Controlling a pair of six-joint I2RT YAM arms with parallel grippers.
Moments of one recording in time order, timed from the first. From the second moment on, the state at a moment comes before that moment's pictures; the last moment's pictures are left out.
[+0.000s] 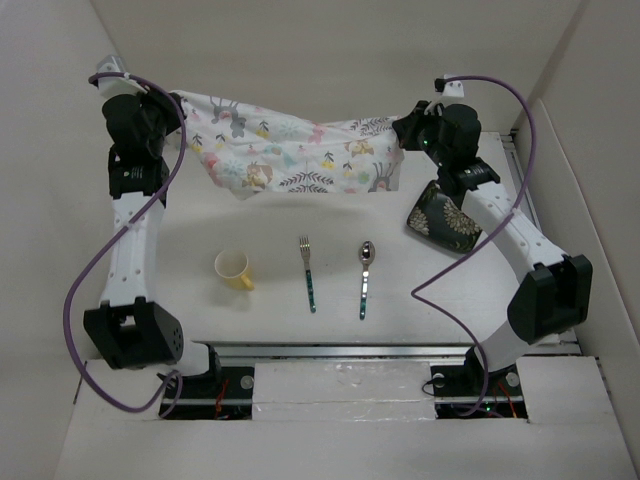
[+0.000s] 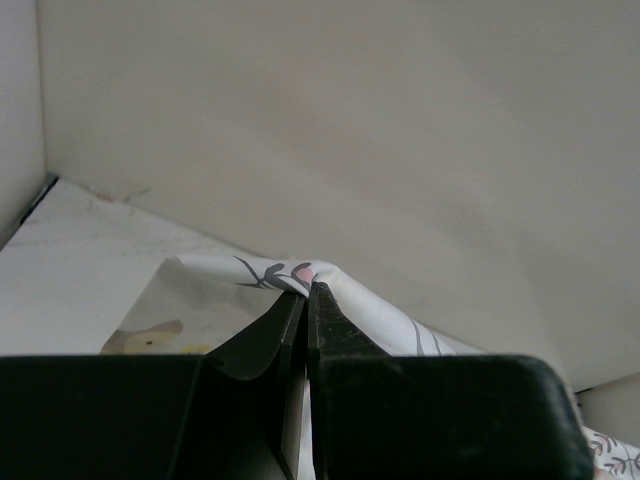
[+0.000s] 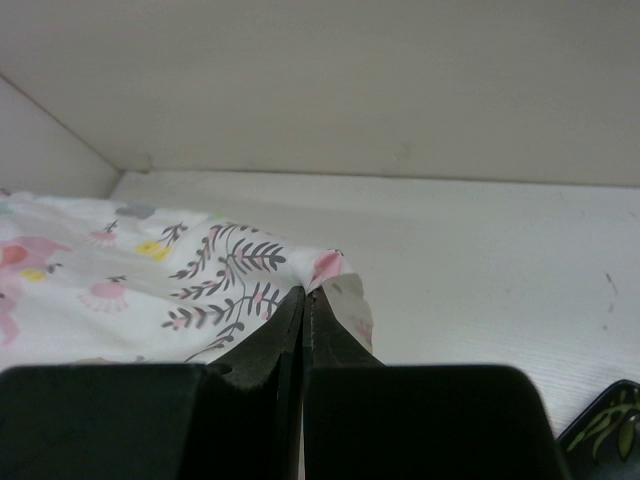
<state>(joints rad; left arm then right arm) 0.12 1.39 1.50 -0.07 0.05 -0.56 0.30 1.55 1.44 0.06 -0.04 0.34</state>
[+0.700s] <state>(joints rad) 0.04 2.26 2.00 -0.38 0.05 -0.39 0.21 2.26 1.87 -0.14 -0.02 0.39</state>
